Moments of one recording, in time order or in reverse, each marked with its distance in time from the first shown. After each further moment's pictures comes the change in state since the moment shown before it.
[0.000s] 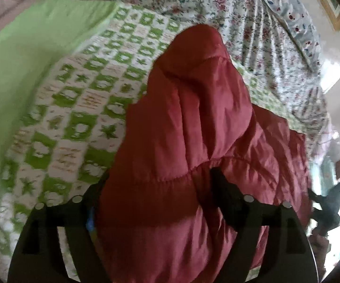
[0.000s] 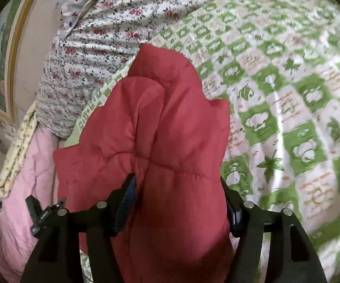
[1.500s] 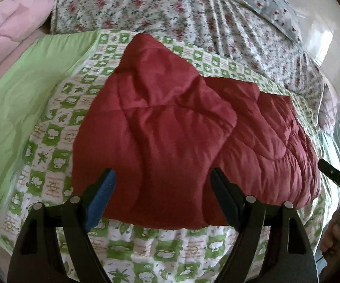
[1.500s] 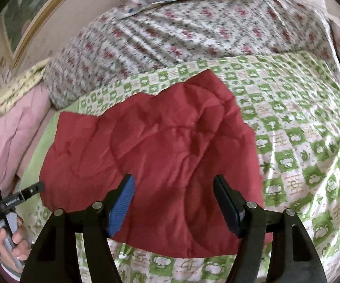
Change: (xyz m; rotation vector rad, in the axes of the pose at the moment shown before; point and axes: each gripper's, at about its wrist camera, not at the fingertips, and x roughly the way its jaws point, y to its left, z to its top) left arm -0.052 -0.073 -0.070 0.189 -0.083 0.083; right arm -0.040 0.103 -0.072 -0.378 -0.165 -0.202
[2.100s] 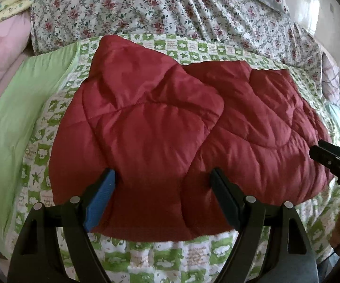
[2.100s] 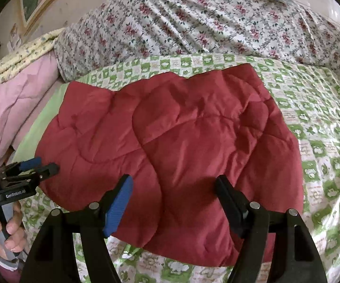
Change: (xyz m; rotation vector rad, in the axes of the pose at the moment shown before) left arm 0.025 -0.034 0.002 0.158 0.014 0.067; right arm 0.034 0.044 -0.004 -0.141 0.065 -0.006
